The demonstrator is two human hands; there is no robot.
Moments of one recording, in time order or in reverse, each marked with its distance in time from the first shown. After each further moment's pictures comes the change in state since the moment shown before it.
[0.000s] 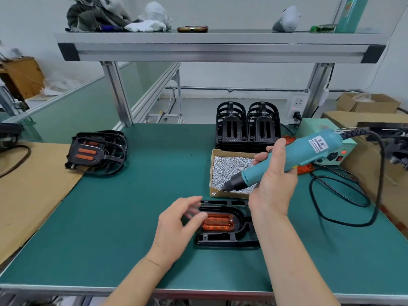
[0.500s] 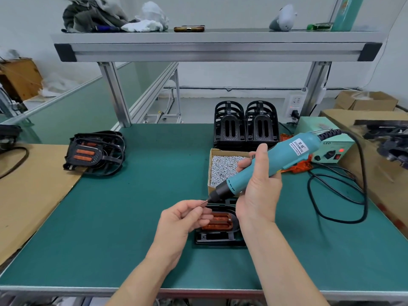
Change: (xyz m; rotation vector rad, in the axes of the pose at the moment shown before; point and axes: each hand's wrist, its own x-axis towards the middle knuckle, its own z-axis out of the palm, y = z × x) left_hand 0.001 0.019 0.009 -0.760 -0.013 -0.496; right_hand -0.028 0.000 0.006 -0.022 -0.028 0.117
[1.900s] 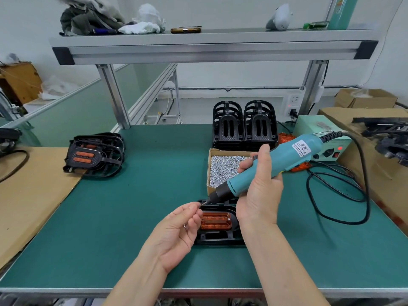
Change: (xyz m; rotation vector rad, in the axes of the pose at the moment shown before) left_hand -0.005 0.023 0.001 -0.605 0.048 -0.500; right_hand -0.005 -0.009 -0.002 0.080 0.001 0.069
